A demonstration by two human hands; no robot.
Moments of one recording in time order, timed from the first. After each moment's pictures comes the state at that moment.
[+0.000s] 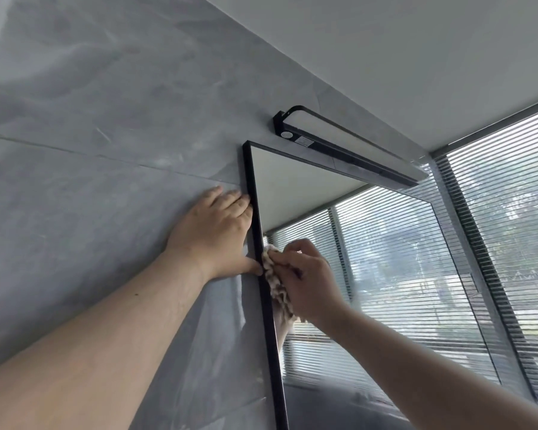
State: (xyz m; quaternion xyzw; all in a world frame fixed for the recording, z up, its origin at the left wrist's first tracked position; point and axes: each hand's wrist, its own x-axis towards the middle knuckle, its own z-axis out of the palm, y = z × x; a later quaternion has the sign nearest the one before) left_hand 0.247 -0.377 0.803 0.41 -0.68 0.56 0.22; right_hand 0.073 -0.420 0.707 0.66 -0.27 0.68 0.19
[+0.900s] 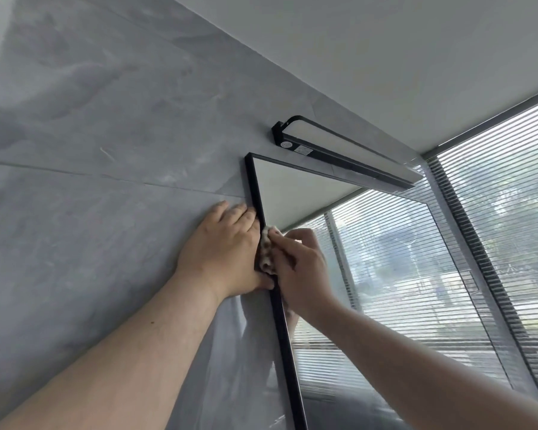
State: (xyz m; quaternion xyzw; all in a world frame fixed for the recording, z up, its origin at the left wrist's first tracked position) left_hand 0.247 -0.377 0.800 0.38 -0.69 0.56 0.26; right_hand 0.099 -0.429 0.737 0.59 -0.28 0.74 0.18
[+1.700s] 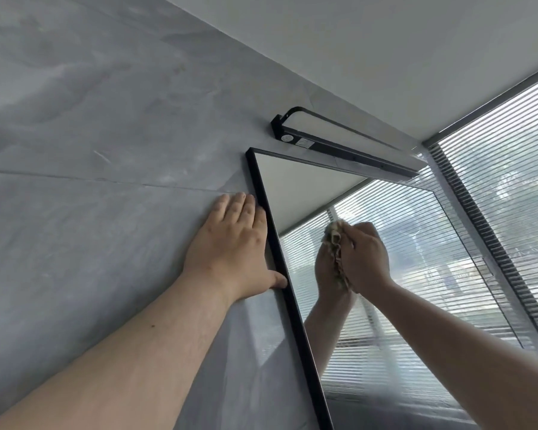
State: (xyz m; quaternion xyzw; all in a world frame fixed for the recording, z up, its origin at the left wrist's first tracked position) left_hand 0.248 -0.381 0.804 0.42 -0.66 0.58 0.22; right_hand 0.016 -0.459 0.743 0.47 -0.43 0.75 0.20
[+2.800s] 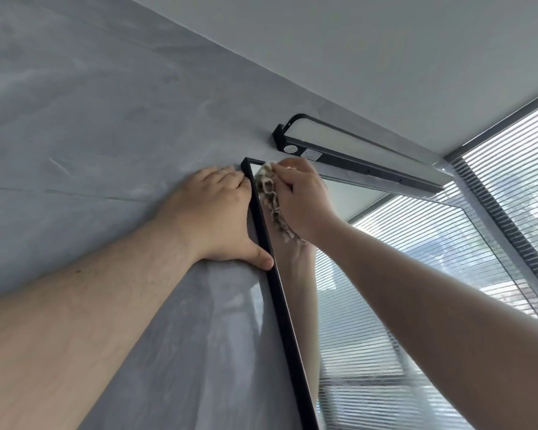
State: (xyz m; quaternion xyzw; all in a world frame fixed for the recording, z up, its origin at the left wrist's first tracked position) left_hand 0.238 -0.381 0.878 0.42 -0.64 0.60 0.22; right_hand 0.075 -0.450 0.879 0.58 -0.26 0.72 0.28
